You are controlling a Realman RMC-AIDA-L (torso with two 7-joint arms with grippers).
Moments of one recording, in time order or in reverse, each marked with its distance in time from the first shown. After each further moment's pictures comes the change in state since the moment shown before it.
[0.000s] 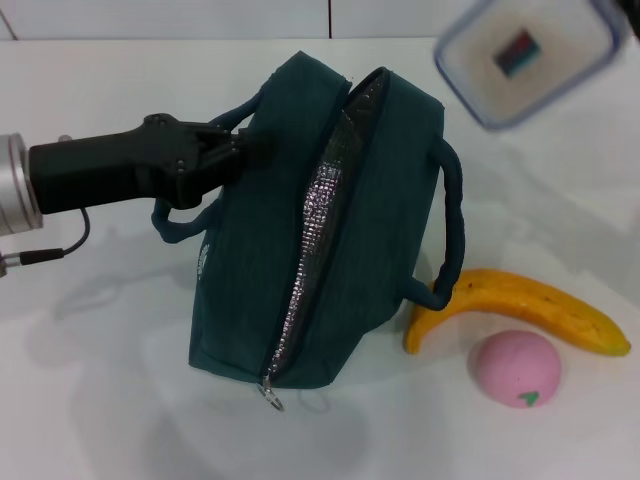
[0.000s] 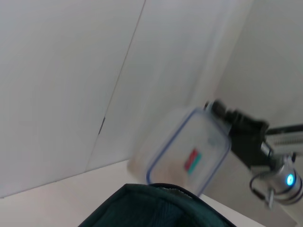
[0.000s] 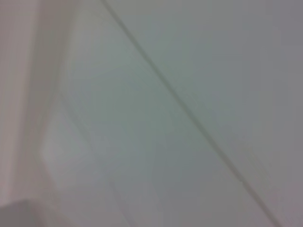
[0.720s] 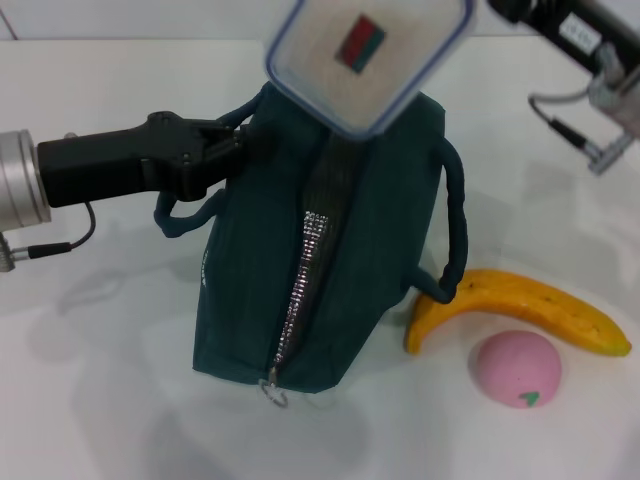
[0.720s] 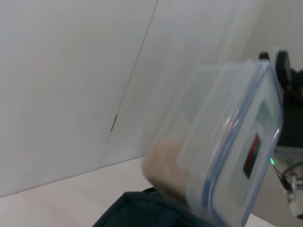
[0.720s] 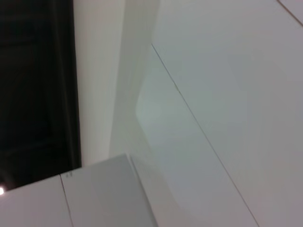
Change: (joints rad) left arm -0.024 0.007 -0.001 -0.048 0.008 -0.038 0.012; right arm 0.178 0.035 -0.002 -0.063 -0.170 0.002 0.019
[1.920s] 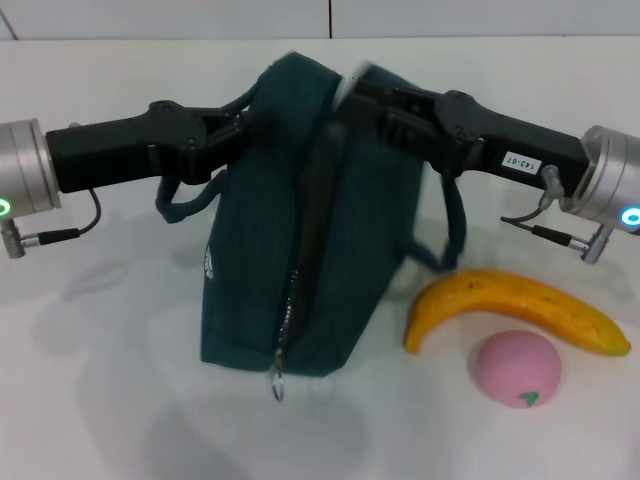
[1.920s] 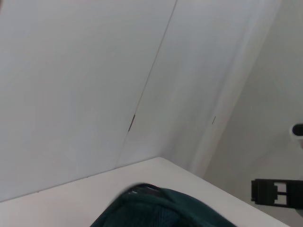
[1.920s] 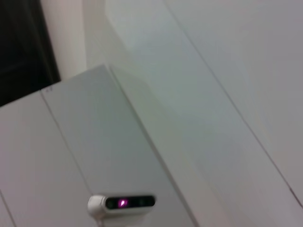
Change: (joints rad) left arm -0.034 0.009 -0.001 -0.058 0.005 -0.069 0.027; right arm -0.043 -0.010 0.002 -0.011 -0.297 0.136 0.084
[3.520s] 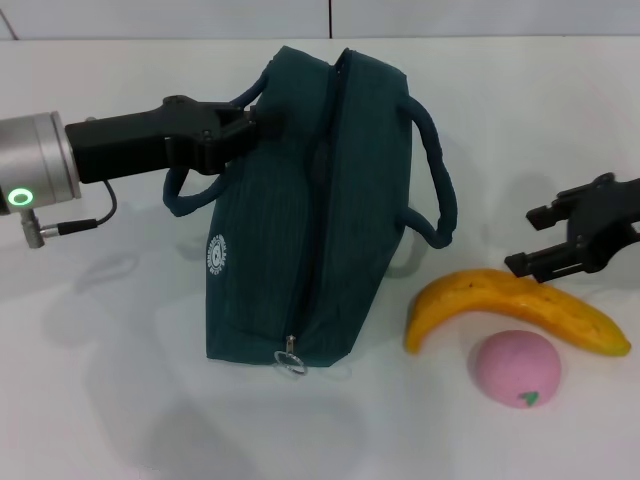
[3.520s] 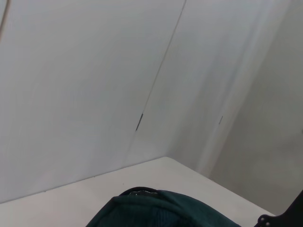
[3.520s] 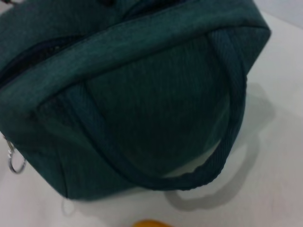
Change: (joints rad) left arm -0.046 0.004 0.002 -0.073 0.002 -0.050 0.027; right arm -0.233 0.046 0.836 -1.036 -1.957 -0.021 0.846
